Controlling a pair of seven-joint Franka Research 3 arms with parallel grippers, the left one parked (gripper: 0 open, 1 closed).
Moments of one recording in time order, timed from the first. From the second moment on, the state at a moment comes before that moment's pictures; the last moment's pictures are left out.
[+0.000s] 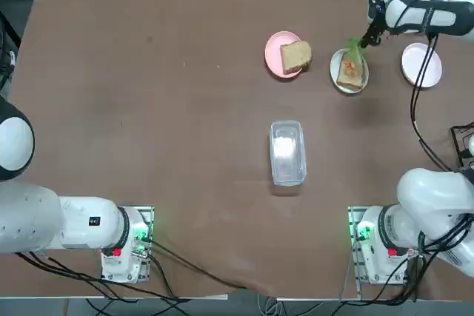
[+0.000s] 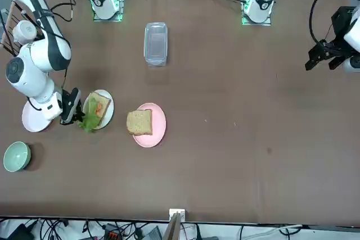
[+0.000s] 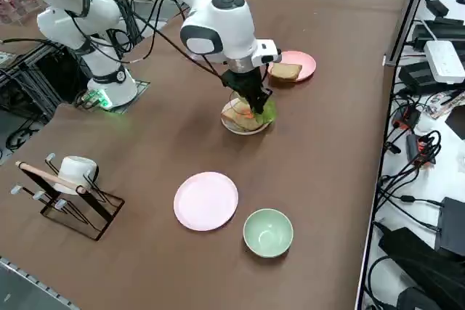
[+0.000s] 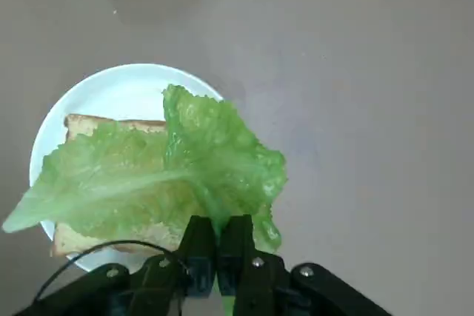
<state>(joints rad) -0.82 0.47 0.79 -2.06 -0.32 2.46 -1.16</state>
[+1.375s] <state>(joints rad) -0.84 0.48 0.79 -2.12 -0.32 2.46 -1.18</state>
